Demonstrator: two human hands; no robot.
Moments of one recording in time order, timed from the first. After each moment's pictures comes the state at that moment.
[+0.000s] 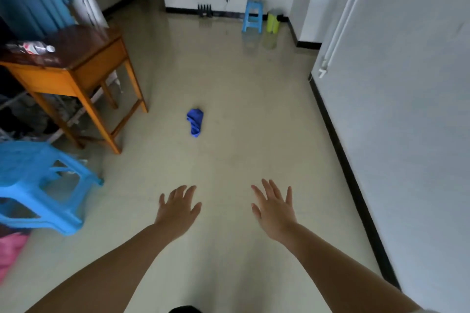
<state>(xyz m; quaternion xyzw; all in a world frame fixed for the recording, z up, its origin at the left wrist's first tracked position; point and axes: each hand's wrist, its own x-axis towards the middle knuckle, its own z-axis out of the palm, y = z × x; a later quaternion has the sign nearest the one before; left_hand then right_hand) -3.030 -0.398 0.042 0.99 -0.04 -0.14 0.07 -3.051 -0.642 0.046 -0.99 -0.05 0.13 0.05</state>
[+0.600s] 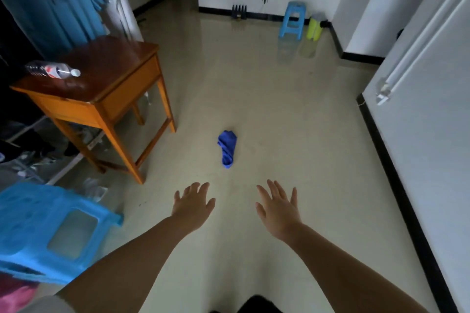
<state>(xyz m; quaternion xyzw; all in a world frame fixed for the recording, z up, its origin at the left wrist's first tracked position) -2.658 -0.250 0.043 0.98 -0.01 -0.16 0.09 -2.665 -0.476 0.039 -0.99 -0.09 0.13 0.03</state>
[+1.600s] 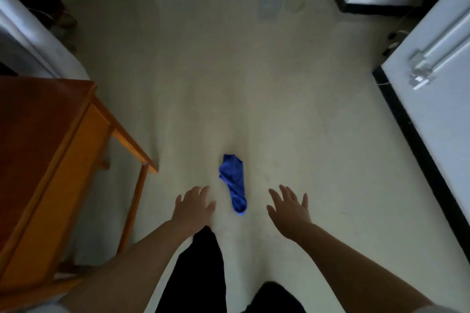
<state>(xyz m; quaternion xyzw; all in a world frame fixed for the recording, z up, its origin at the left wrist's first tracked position) -2.050 -0.135 -0.059 0.94 -0.10 -0.30 0.10 -2.106 -0.376 -0.049 -0.95 0.06 0.30 0.07</state>
